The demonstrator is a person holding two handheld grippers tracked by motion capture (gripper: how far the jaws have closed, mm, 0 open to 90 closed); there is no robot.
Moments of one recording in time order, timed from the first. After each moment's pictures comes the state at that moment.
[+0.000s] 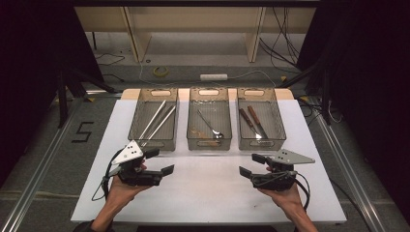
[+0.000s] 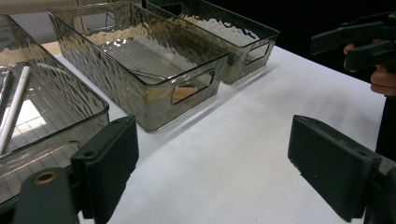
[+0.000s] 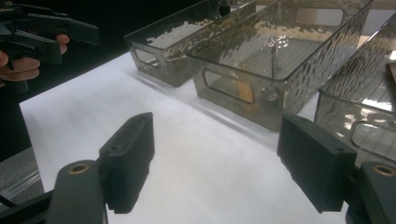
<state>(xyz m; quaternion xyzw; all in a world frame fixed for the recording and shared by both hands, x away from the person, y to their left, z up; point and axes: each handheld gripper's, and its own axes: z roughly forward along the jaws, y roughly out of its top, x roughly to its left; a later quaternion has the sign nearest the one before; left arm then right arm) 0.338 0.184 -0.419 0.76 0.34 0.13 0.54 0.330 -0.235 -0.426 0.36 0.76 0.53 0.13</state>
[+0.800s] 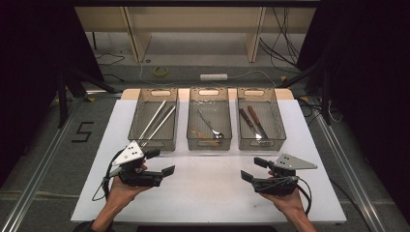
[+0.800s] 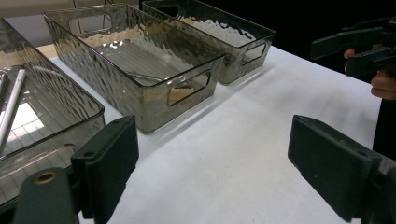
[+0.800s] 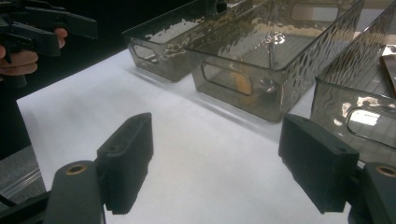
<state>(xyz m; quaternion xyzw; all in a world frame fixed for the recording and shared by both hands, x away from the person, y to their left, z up) 0.337 0.182 -0.418 0.76 0.33 0.13 0.54 0.320 -0.239 -0.431 0.36 0.75 0.53 0.13</state>
